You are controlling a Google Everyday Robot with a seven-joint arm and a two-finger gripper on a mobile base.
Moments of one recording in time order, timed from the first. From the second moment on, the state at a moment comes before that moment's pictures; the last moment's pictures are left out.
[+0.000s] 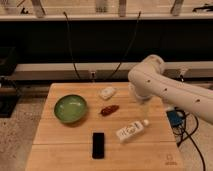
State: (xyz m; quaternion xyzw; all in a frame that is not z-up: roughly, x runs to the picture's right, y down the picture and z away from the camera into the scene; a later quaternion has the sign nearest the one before) arm 0.168 0.075 0.706 -0.25 0.04 -0.11 0.96
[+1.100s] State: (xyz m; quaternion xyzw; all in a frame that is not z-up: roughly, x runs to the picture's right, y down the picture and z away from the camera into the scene) arm 0.046 0.071 0.737 -0.23 0.02 -0.27 0.93
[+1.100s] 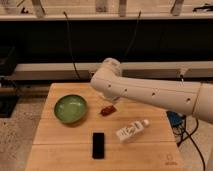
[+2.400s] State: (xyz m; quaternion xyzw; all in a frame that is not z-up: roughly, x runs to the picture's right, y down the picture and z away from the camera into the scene) arm -0.037 0.122 0.789 -0.23 -0.04 -0.40 0.89
